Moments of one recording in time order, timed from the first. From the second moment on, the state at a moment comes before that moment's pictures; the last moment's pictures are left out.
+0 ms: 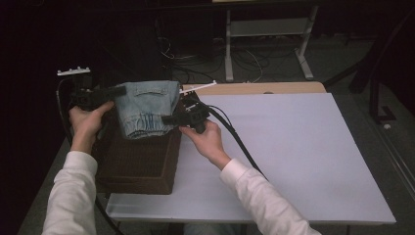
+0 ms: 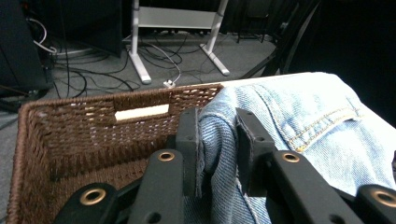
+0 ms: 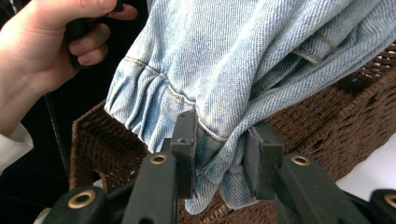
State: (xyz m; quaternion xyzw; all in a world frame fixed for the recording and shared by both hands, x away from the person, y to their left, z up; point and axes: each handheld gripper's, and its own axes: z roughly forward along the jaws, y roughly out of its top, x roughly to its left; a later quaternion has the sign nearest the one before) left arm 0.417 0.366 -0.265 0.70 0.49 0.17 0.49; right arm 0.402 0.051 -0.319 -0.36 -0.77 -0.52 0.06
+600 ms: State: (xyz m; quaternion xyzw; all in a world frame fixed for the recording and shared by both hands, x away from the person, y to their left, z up) left arm 0.423 0.388 -0.299 0.68 0.53 0.16 0.47; right arm 0.409 0.080 -0.349 -0.35 -0.79 -0.50 0.07
